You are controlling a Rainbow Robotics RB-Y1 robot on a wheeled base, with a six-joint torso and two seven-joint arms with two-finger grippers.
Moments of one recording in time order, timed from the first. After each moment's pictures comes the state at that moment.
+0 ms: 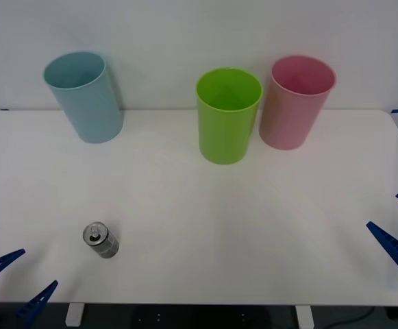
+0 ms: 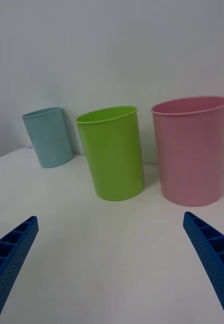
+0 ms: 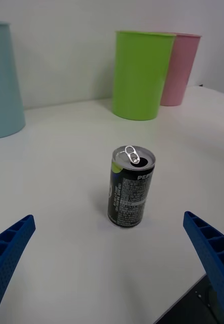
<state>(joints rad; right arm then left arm) 0.35 -0.40 -0.52 -1.66 0.96 -1.22 0.00 0.45 0.42 0.39 -1.42 -0.92 -1.21 -0.39</state>
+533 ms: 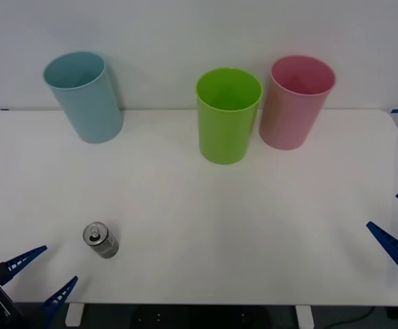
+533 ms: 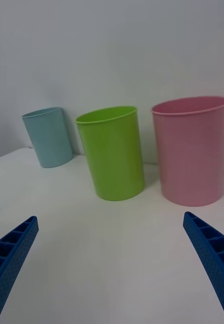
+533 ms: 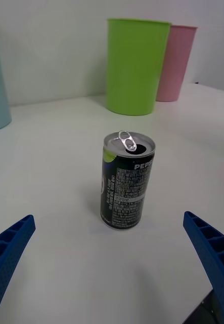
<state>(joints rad) 0.35 -0.40 -0.52 -1.66 0.96 -1.22 0.00 0.34 0.41 0.30 -1.25 -0.90 -1.21 -0.50</state>
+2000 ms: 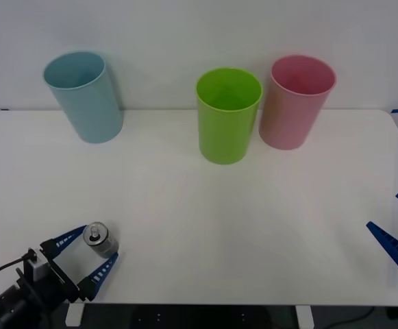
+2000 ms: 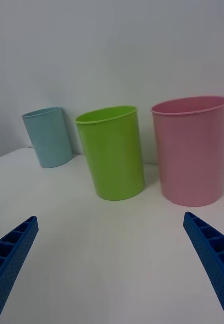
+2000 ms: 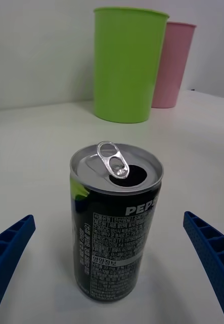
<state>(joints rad) 0.35 -0.40 -0.52 -1.66 0.96 -1.22 0.00 0.13 0.31 0.24 -1.09 -0.97 -1.16 -0.57</state>
